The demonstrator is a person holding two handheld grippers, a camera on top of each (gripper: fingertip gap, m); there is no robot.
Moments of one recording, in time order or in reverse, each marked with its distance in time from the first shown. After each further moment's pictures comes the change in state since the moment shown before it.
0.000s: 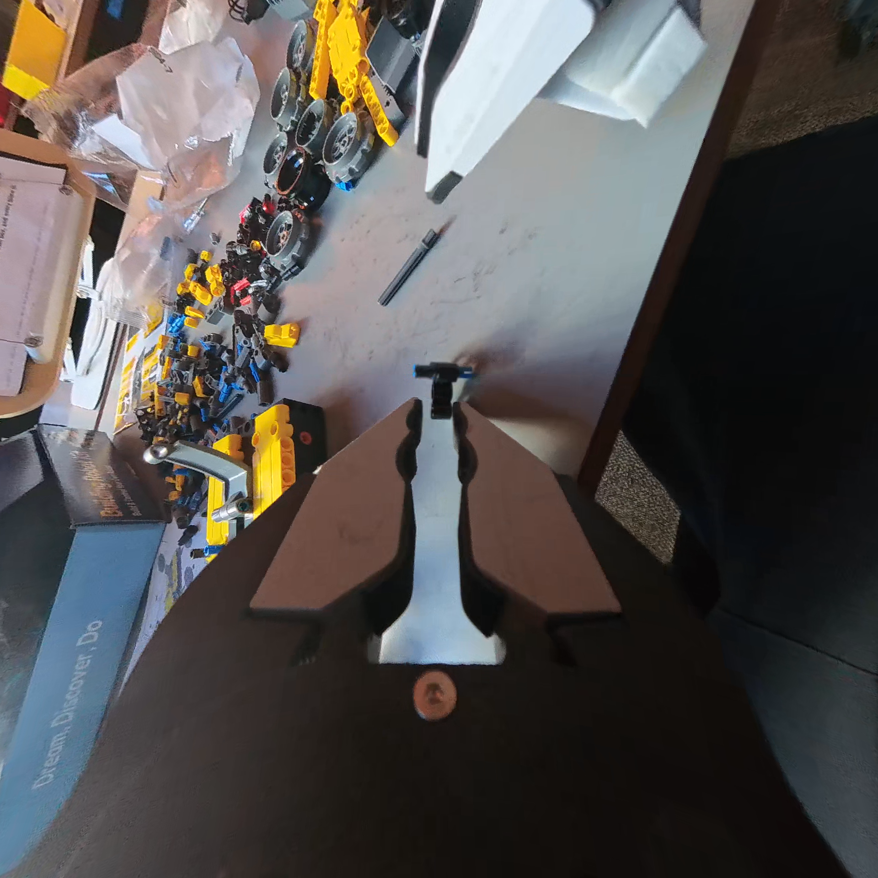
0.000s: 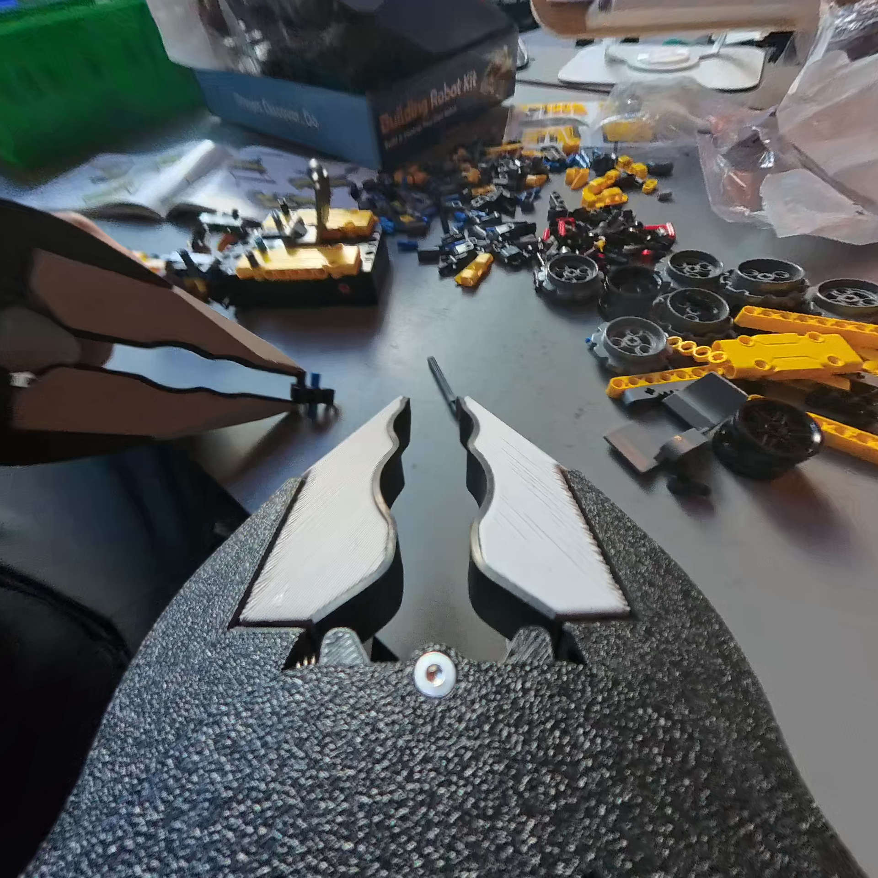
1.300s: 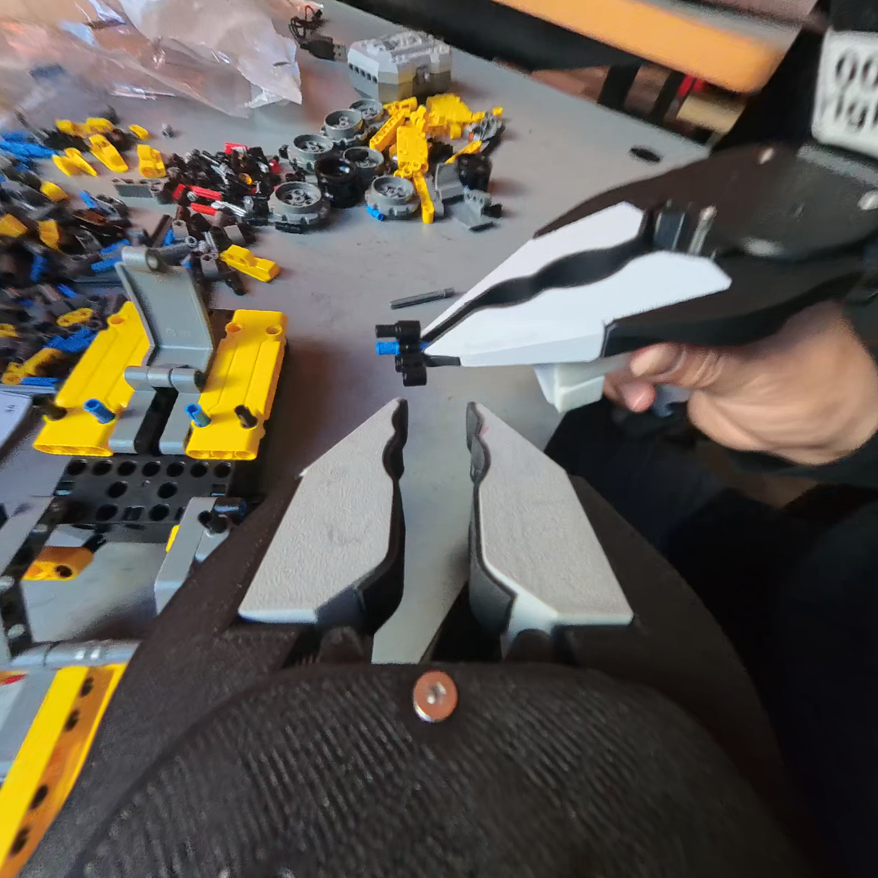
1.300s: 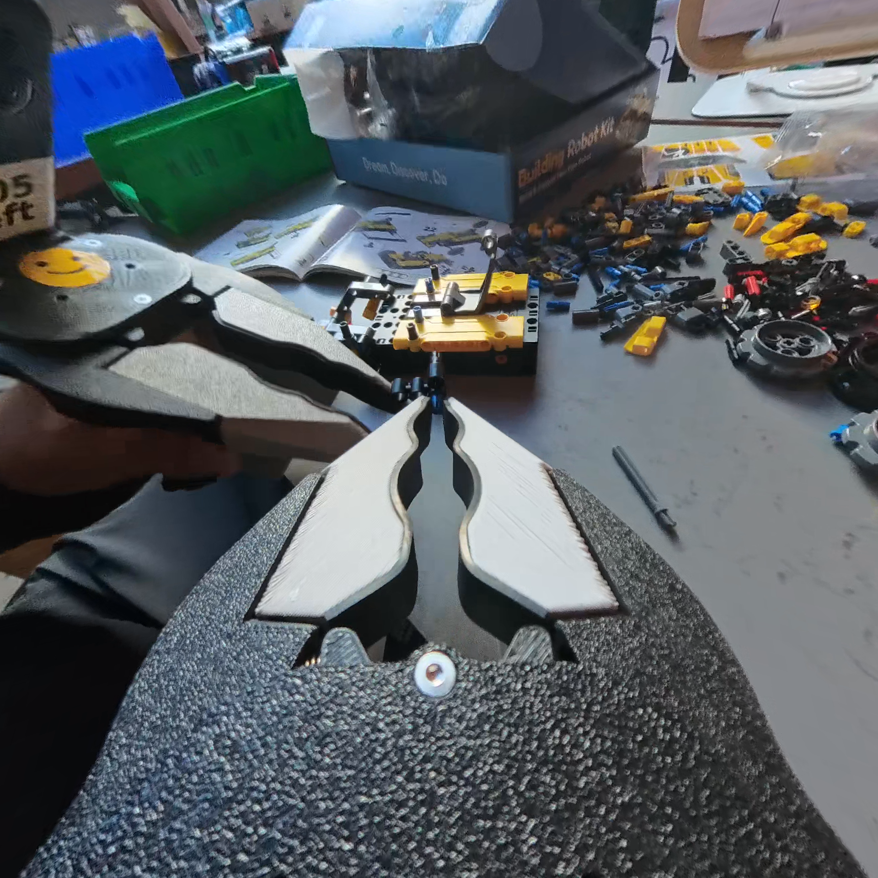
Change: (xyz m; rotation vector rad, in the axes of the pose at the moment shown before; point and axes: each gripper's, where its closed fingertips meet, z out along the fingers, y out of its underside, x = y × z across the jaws) left arm -0.014 0.000 -0.035 0.285 0.302 -0.705; right arm -0.088 -0.028 0.040 0.081 -0.151 0.047
